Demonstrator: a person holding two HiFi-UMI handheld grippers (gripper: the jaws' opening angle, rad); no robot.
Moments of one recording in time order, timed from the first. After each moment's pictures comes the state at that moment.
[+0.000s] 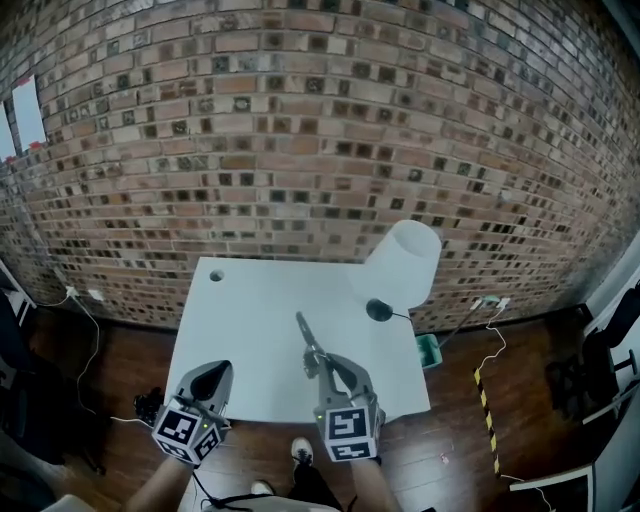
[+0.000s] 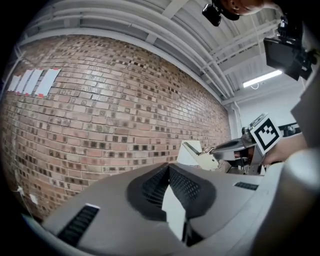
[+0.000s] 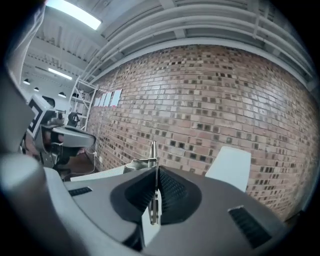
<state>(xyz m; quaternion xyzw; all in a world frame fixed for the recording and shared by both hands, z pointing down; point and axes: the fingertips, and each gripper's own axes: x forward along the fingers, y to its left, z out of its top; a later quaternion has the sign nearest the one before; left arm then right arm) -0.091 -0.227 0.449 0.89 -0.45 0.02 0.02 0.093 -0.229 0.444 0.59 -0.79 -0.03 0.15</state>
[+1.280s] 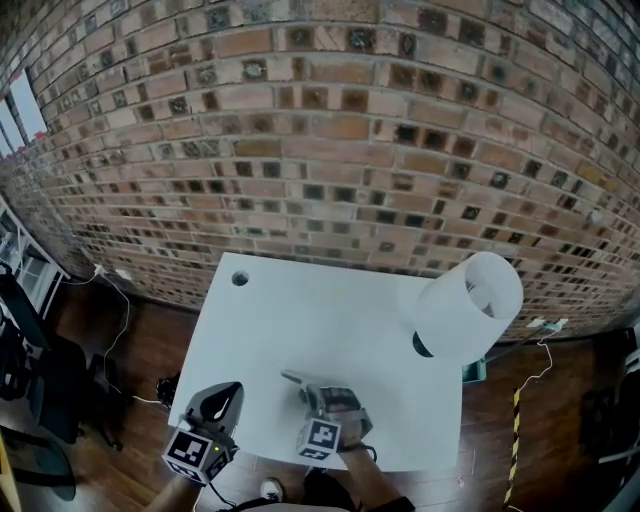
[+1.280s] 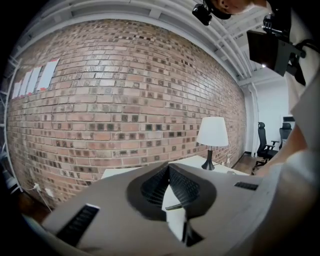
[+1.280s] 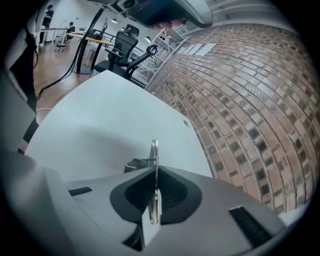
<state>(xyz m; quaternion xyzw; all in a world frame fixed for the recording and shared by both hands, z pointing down) -0.078 -0.329 0.512 0.85 -0.50 0.12 0.08 0.028 -0.358 0.726 0.27 -0.78 -0.24 0.52</state>
